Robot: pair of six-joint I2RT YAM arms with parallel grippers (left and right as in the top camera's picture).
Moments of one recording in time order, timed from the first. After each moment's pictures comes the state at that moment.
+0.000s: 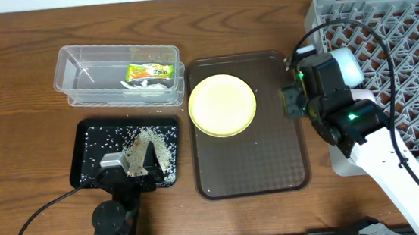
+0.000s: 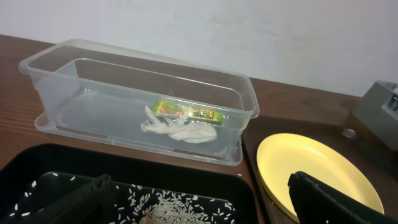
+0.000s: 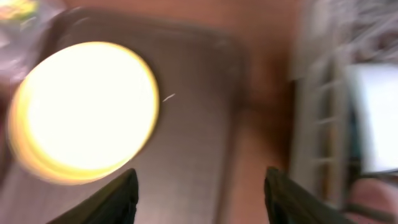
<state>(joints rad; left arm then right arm) -0.20 0.01 0.06 -0.21 -0.11 -0.25 0.39 1.29 1.04 -0.63 0.08 0.14</state>
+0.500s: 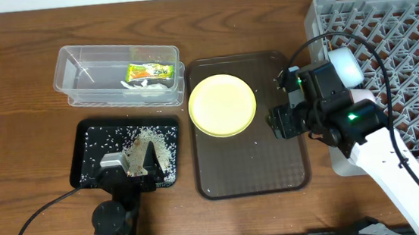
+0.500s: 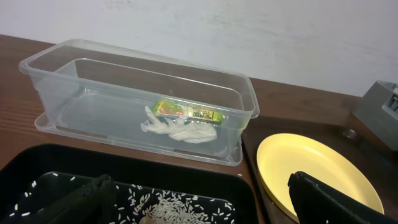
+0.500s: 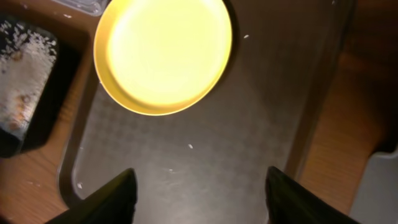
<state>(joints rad) -0.20 0.01 0.06 -0.21 -0.11 -0.25 0.39 1.29 1.04 -0.77 -0.18 0.16</state>
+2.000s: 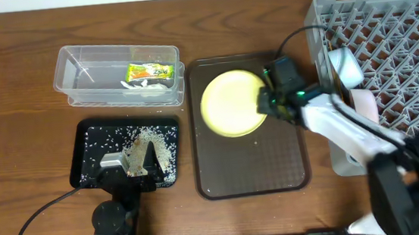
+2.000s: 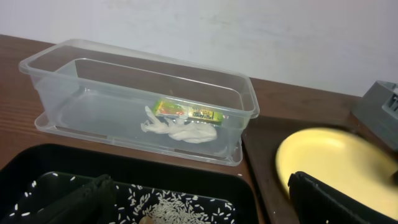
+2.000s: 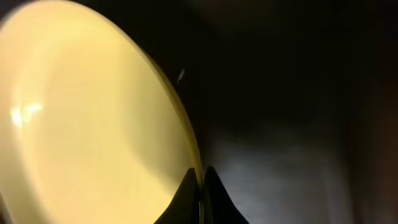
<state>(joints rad) -0.20 0.01 0.06 -0.21 -0.11 -0.25 0.39 1.69 1.03 -0.41 0.03 0.56</state>
